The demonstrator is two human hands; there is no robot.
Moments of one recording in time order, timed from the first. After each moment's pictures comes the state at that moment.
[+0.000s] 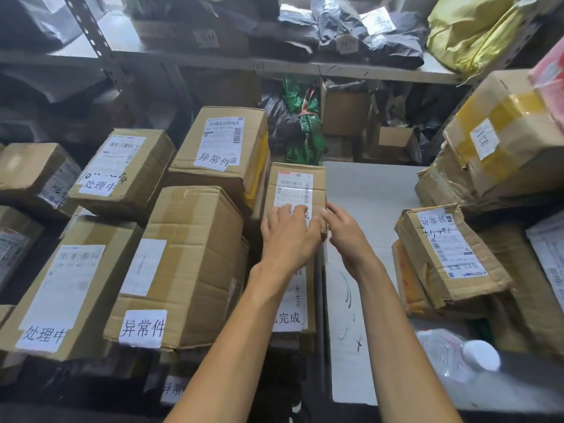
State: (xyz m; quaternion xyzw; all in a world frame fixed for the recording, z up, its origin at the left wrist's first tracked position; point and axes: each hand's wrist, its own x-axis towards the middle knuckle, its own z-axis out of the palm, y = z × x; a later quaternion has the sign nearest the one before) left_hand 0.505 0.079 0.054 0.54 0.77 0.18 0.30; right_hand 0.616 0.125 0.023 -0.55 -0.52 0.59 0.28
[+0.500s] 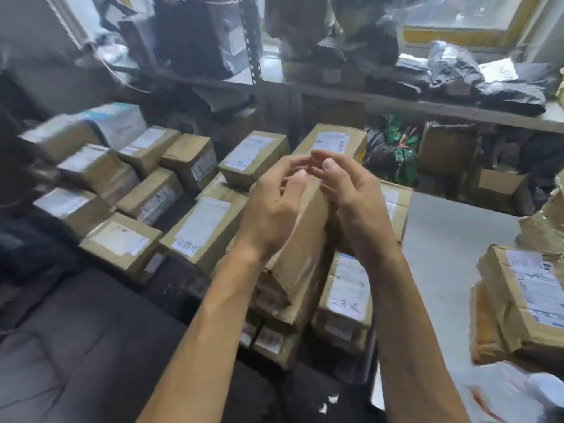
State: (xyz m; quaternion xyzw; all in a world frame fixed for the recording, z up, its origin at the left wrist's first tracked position) left_hand 0.432 -0.072 0.167 0.45 0.66 0.58 0.17; right_hand 0.540 0.009 0.165 -0.23 -0.67 0.59 0.39
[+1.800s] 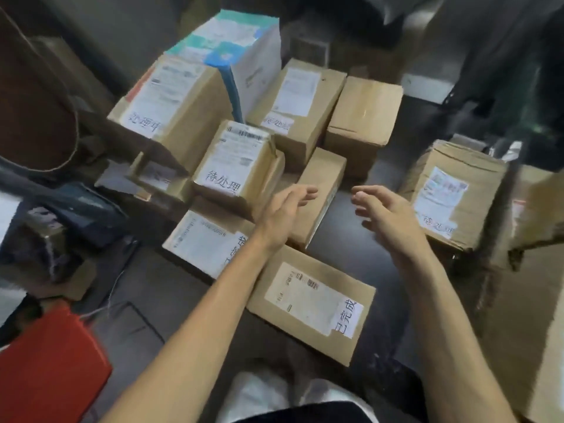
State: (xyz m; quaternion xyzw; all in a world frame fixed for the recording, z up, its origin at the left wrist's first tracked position) left_hand -0.168 -0.173 -0.025 0.25 0.74 0.47 0.42; right_hand -0.018 -0.069 -0.011 -0.49 -0.64 0.58 0.14
